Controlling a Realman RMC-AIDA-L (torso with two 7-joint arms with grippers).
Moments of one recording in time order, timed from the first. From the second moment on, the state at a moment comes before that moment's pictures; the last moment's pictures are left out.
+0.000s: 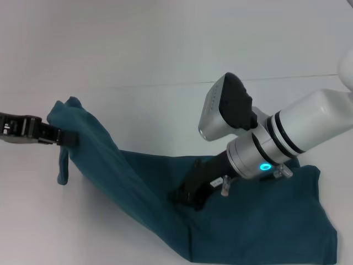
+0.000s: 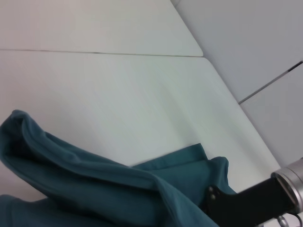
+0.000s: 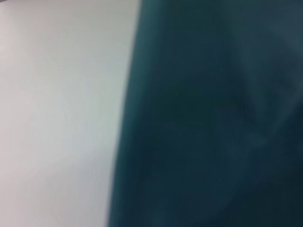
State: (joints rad) left arm -0.76 -1.94 0.55 1.01 2.36 1.91 -2.43; right arm 0.81 2.10 -1.37 -0.77 -2.16 -1.24 1.93
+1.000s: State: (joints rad) left arm -0.88 -1.90 0.61 0.96 2.36 1.95 -2.48; right arm 0.92 2.11 -1.76 -0.68 -1.93 -1.08 1.97
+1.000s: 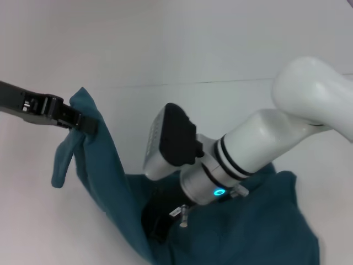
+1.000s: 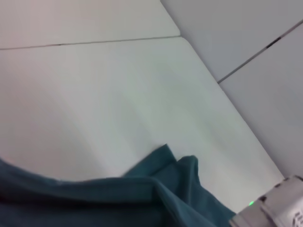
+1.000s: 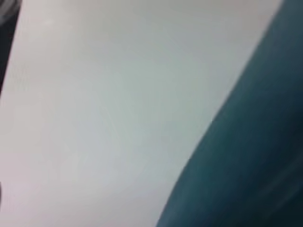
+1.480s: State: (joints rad) left arm -0.93 -1.89 0.72 0.95 2.41 1.93 -2.53; right arm 0.77 2.07 -1.49 -0.80 -1.96 -1.17 2.02
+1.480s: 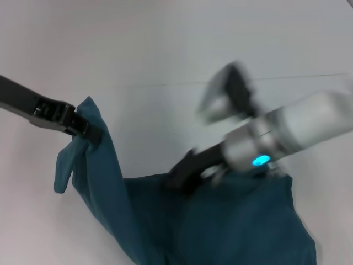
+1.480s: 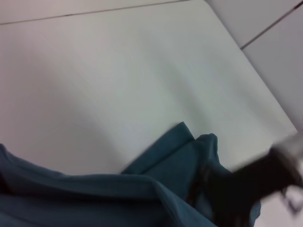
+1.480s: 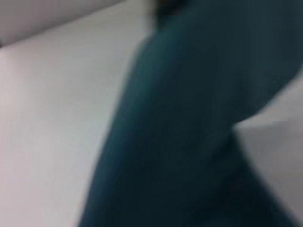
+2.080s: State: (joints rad) left arm -1.09 -1.98 0.86 0.99 2.41 1.94 -2.57; right arm 0.50 2.00 -0.81 -0.92 -2.05 -1.26 2.01
